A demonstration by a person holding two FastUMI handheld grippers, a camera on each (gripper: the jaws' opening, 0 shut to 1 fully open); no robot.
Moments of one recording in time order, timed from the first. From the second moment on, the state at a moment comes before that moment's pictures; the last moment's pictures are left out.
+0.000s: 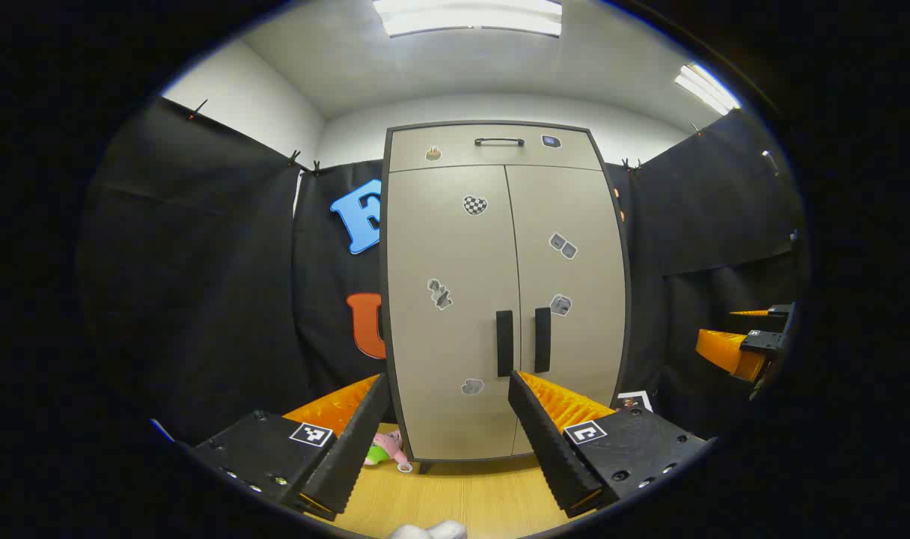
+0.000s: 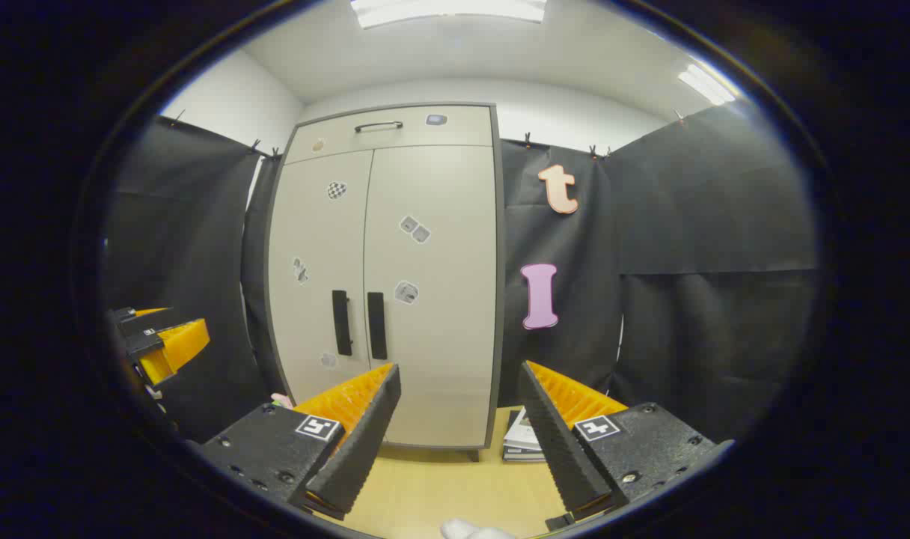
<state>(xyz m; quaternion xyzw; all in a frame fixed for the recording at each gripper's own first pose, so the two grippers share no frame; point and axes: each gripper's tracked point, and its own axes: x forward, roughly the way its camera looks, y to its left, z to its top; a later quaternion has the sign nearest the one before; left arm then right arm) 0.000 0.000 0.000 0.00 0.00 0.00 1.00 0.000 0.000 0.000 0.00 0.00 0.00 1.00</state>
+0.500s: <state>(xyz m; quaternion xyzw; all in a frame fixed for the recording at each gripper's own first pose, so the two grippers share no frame) -0.005 0.015 -0.004 0.00 0.00 0.00 1.00 -0.004 0.012 -0.005 0.00 0.00 0.00 1.00</state>
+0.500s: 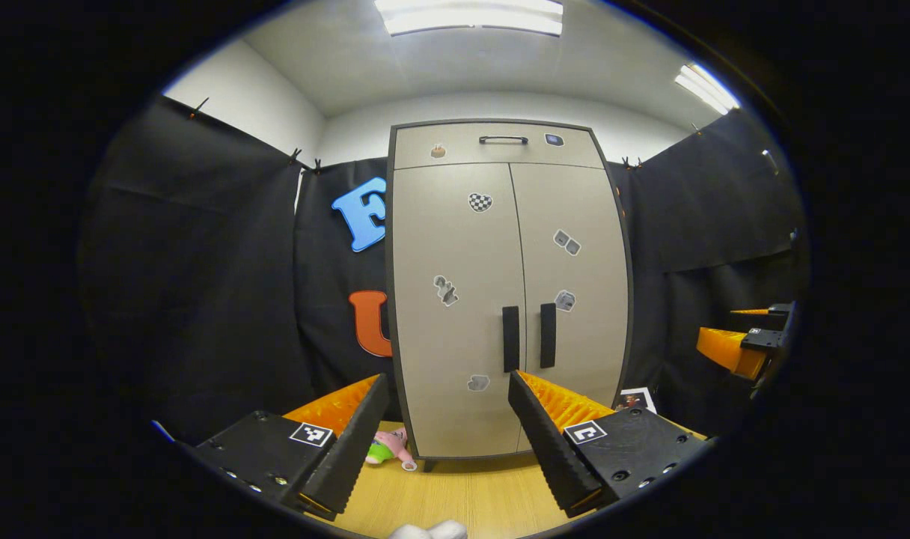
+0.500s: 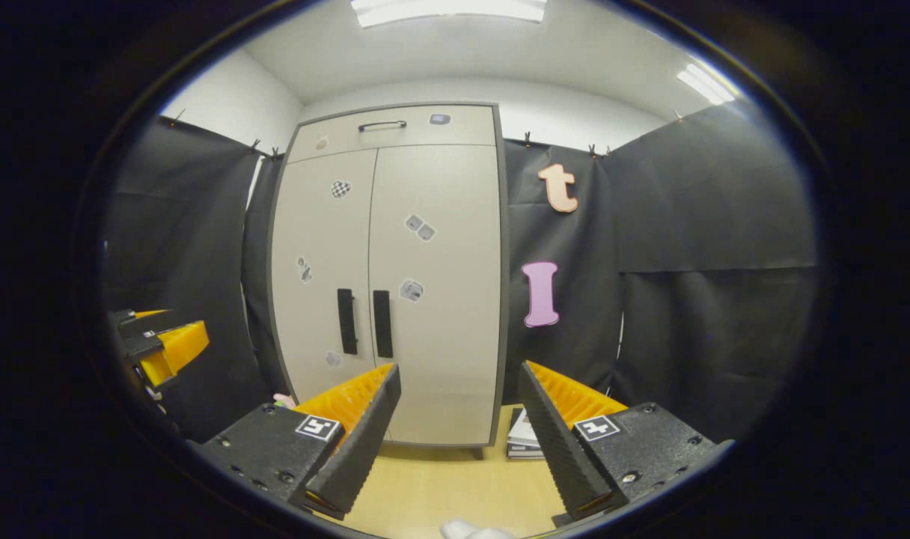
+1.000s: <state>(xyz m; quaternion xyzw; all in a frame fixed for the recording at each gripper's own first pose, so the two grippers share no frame) -0.020 0.027 -0.013 -0.01 0.01 -0.01 1.00 0.013 0.038 -0.020 -0.01 0.01 0.00 1.00</state>
